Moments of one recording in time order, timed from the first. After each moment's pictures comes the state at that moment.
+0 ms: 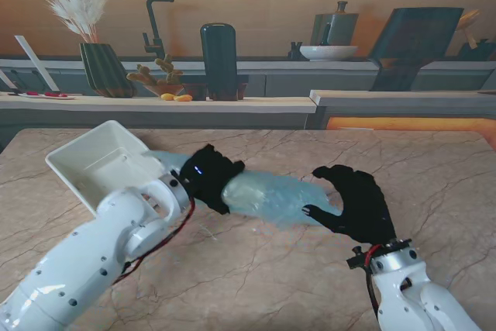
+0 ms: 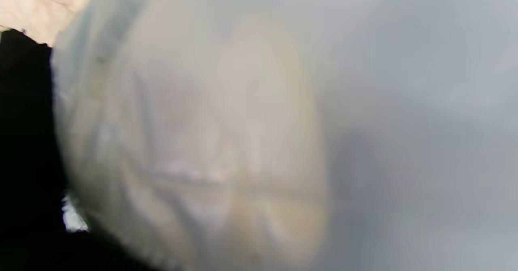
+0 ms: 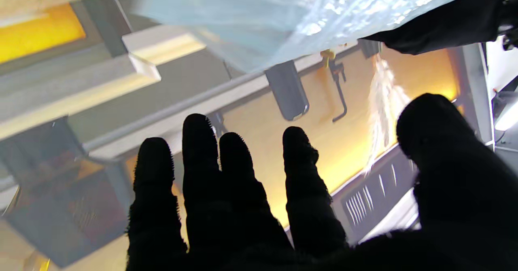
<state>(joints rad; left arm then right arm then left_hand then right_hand) 1.27 -1.05 -0.96 -1.68 1.29 -0.17 -0.10 -1.97 -1.13 1.45 -1.93 -0.88 -0.21 -0.41 0.51 -0.79 0.44 -0.09 0.47 0.16 0.84 0.54 0.93 0.17 0.33 0.79 0.81 0.27 0.75 0.79 0.49 0.23 1.28 0.81 0.43 -0.46 0.55 -0.05 0.52 0.06 0.40 0.66 0.53 0.30 0.50 0.39 0.60 0.25 0.42 0.56 0.26 0.29 0.59 0.81</state>
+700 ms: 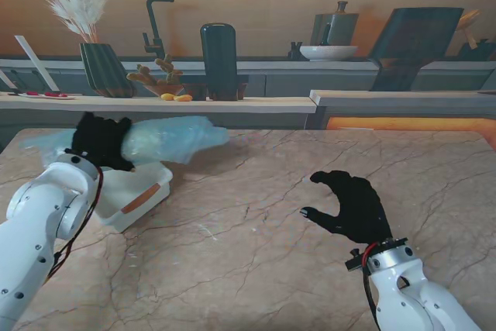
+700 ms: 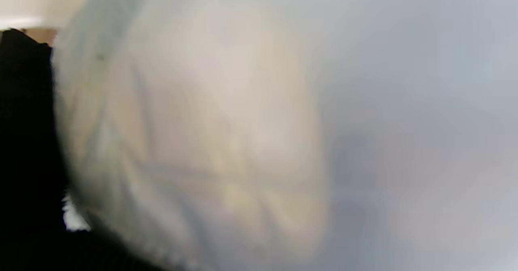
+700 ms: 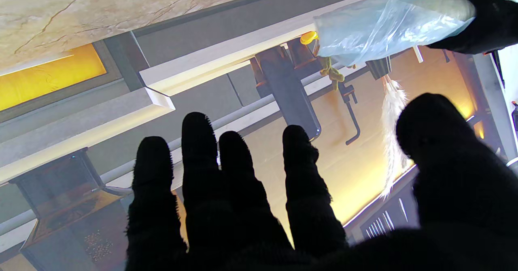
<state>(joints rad) 1.41 -1.02 -1.40 -1.60 1.45 0.00 -0.02 -1.95 -1.13 1.45 -1.93 -0.84 -0.16 -0.30 0.51 -0.79 0.44 -0.09 0.47 0.16 0.84 0.54 0.93 0.17 0.32 0.79 0.81 0.27 0.74 0.81 0.47 0.23 1.25 0.83 0.43 -0.46 0.55 -0.05 0.53 0.06 0.40 0.66 0.55 0.30 0.50 0.39 0.61 0.25 0.42 0.57 0.27 0.30 0.59 0.82</state>
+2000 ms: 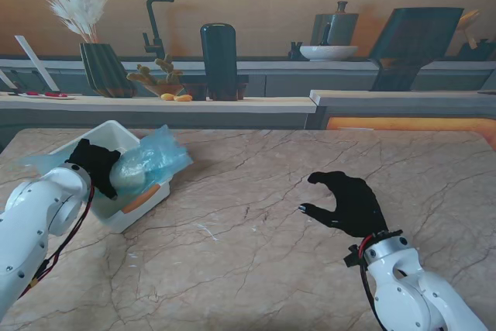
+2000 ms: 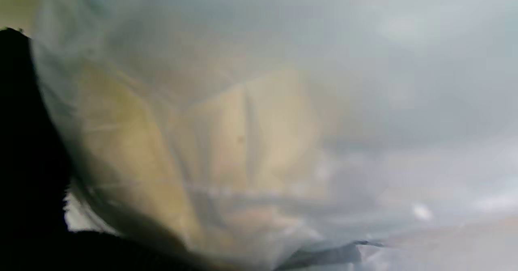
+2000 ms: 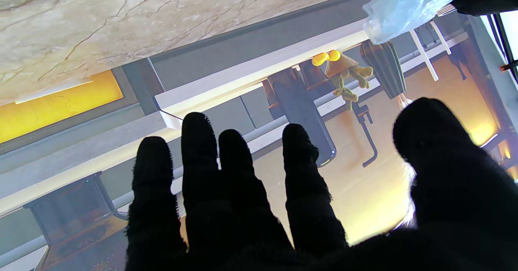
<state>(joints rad) 1.28 -0.98 -1.31 -1.33 1.45 -0.10 -0.22 -1.90 -1.12 1.43 -1.92 -0.80 -0.10 -0.18 0.51 -0.79 0.44 -0.13 0.46 0.15 0.83 0.56 0.92 0.12 0.26 0.75 0.73 0.16 0.50 0.74 0.26 0.22 0.96 0.75 0.43 -0.44 0.54 -0.05 0.55 0.06 0.40 0.66 0.56 0.30 0.50 0.40 0.61 0.25 0.42 0.57 0.27 0.30 0.59 0.82</state>
